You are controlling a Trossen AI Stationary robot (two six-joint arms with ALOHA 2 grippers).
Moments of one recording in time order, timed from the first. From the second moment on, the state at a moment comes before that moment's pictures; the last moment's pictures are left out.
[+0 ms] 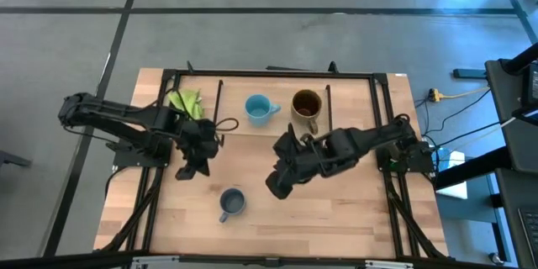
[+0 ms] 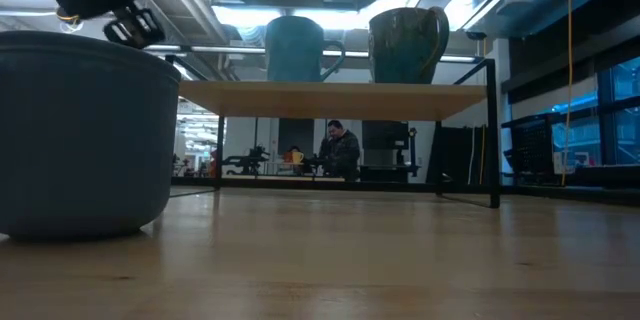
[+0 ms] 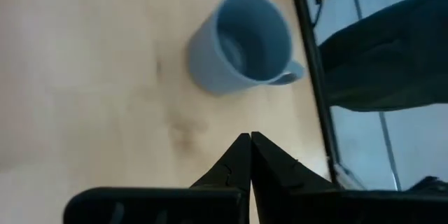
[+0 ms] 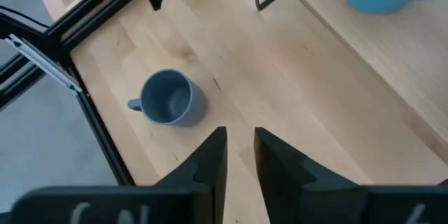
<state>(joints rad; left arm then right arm) -0.09 1.07 0.86 -0.84 0.49 -0.14 0.38 2.00 2.35 -1.37 0.34 1.00</state>
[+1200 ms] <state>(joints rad) -0.14 1.14 1.08 -0.69 -0.22 -0.24 0.44 2.01 2.35 -1.32 0.55 0.65</state>
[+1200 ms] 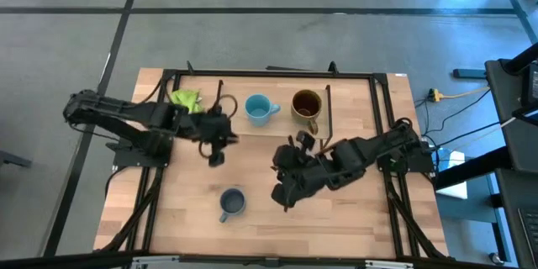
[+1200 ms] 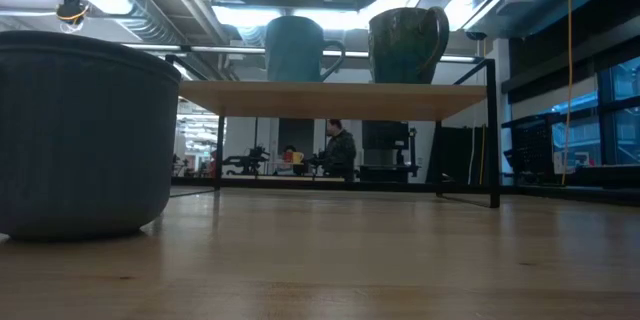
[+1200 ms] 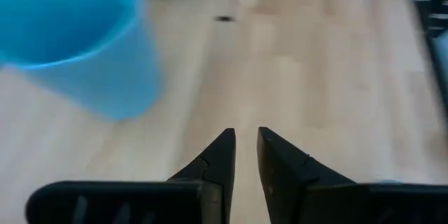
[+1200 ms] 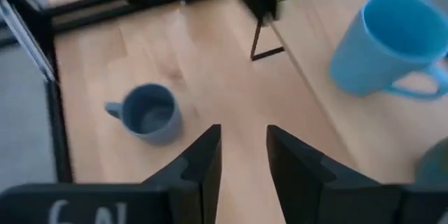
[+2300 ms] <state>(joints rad) 0.45 1.01 0.97 -0.66 0.27 0.15 -0.01 2.01 2.36 -1.23 0.12 0.05</state>
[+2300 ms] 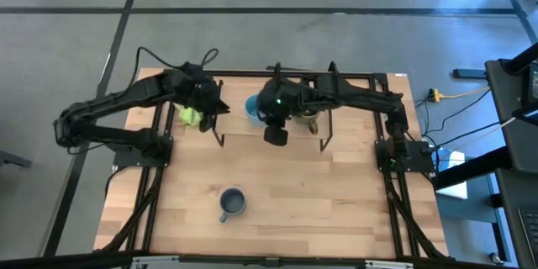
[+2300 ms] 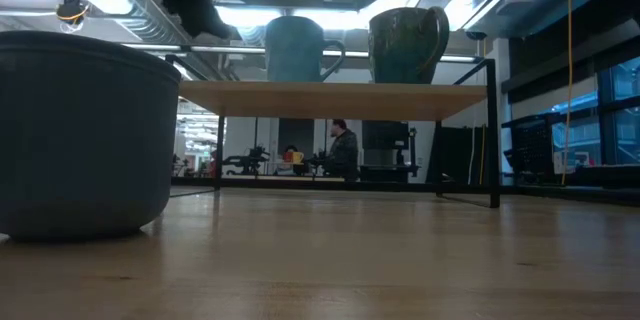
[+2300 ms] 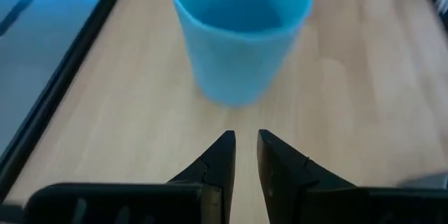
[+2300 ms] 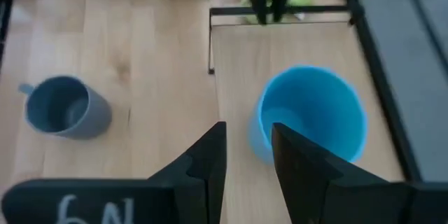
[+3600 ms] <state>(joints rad) 0.64 1.21 0.95 -0.34 0.45 0.10 -0.10 2.02 2.28 -1.23 -0.10 -0.09</state>
